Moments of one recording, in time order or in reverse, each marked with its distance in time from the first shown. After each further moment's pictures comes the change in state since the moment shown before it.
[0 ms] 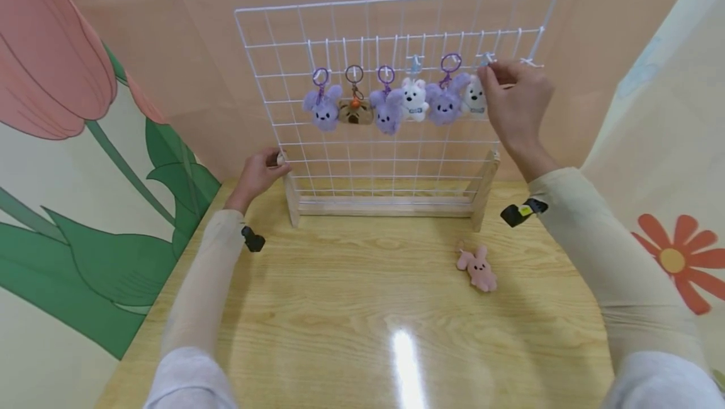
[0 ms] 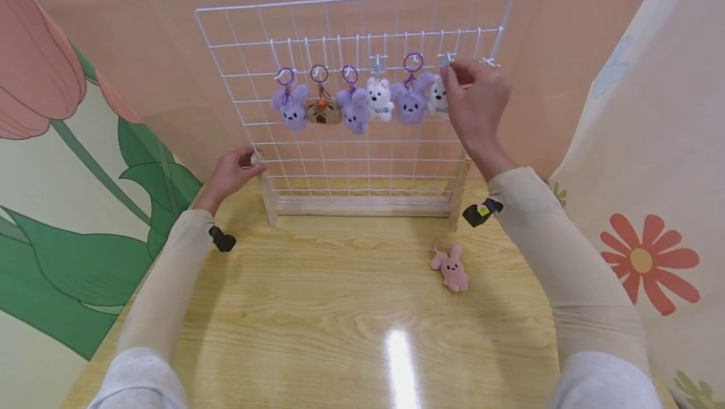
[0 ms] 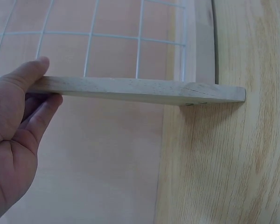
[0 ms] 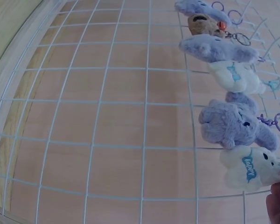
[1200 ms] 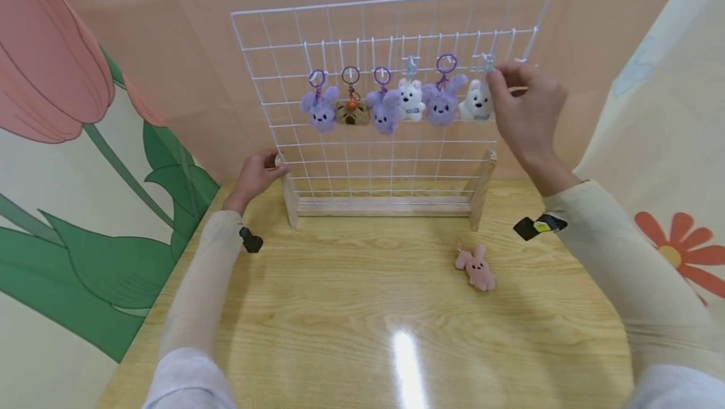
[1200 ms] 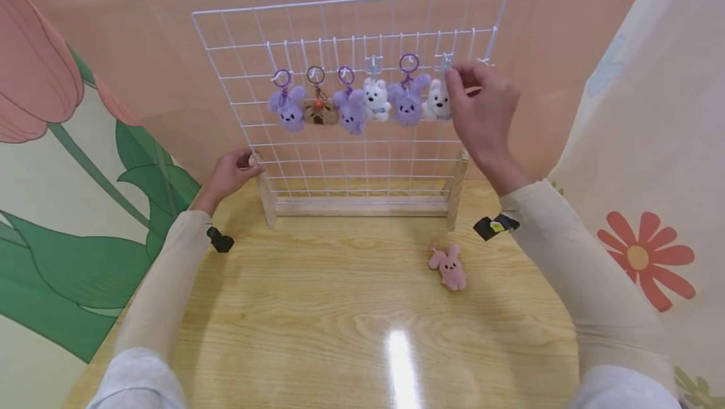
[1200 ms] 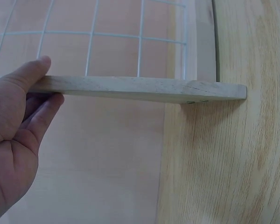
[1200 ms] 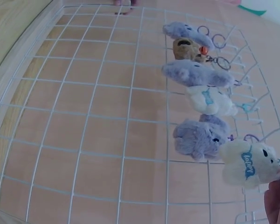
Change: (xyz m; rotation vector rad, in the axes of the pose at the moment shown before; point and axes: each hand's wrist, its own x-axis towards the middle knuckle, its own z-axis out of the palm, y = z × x) left_hand 0.001 -0.001 -0.001 0.023 -0.019 0.039; right_hand -0.023 -0.016 -0.031 0.083 0.003 -0.094
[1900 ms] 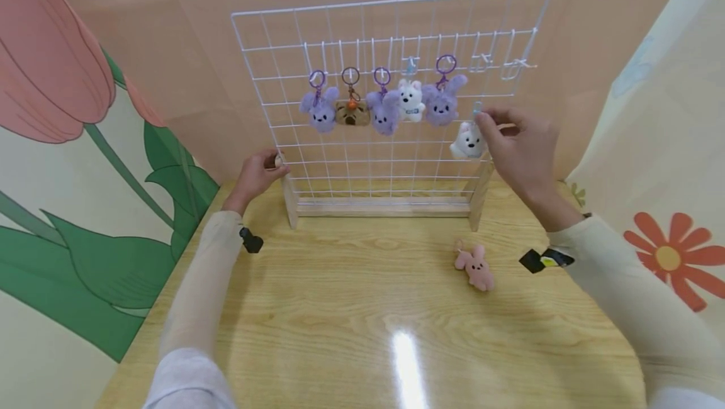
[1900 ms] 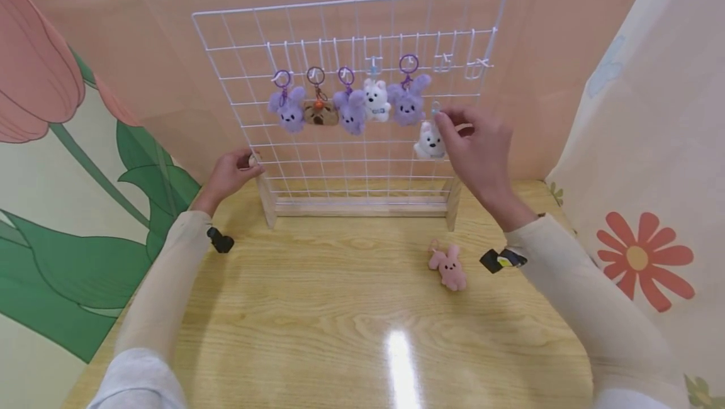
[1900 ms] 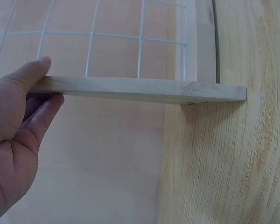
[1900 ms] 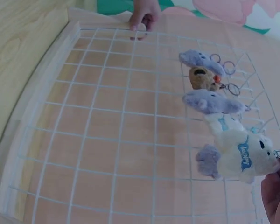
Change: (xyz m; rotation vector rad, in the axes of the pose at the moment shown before) left_hand -0.001 0.003 -0.001 0.003 0.007 -0.009; right_hand -0.050 0.009 -0.013 0.016 -0.138 -0.060
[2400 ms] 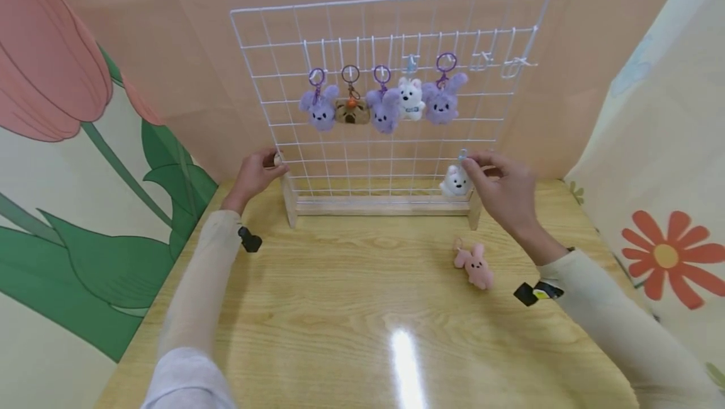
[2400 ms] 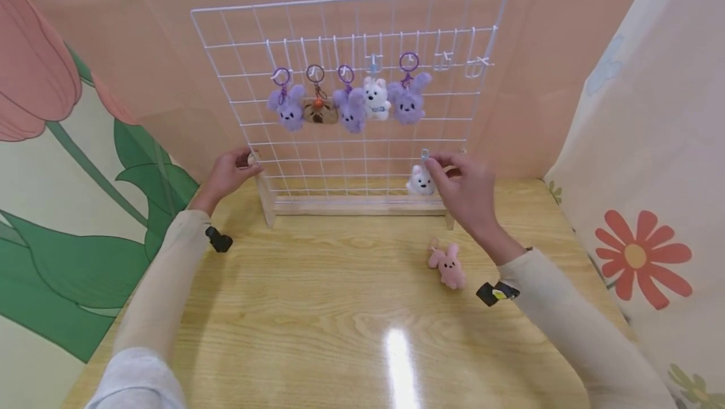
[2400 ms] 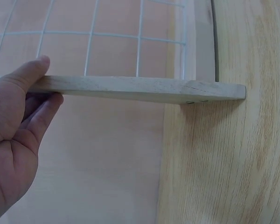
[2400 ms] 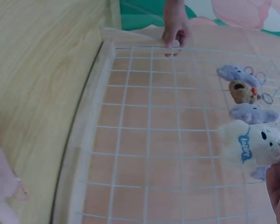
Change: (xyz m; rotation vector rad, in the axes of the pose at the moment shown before) left_hand 0.001 -0.003 0.001 -0.016 0.001 -0.005; right_hand -0.057 0.037 0.014 0.066 -0.089 -0.072
